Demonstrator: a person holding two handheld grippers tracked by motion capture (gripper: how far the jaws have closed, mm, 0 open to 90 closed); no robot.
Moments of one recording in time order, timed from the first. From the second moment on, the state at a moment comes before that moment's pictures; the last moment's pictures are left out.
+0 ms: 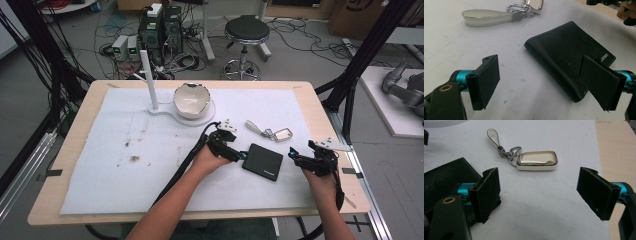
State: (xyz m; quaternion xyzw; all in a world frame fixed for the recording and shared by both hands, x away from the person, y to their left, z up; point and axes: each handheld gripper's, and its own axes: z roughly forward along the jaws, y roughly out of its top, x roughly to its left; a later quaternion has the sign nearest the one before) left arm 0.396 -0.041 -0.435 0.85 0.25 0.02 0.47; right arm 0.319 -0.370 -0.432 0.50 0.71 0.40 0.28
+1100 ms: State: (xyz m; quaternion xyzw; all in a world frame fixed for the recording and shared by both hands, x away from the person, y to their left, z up) left arm 0.387 -0.082 -0.449 0.88 0.22 0.00 0.43; right arm 0.320 -0.366 -0.431 0.49 0.72 0.39 0.29
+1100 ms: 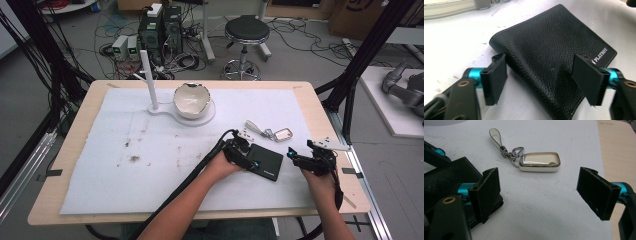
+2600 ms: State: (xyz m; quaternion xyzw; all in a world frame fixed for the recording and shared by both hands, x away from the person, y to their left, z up) left arm 0.392 0.001 -0.361 0.82 0.22 0.07 0.52; right arm 0.320 -0.361 -0.432 0.49 0.72 0.39 0.29
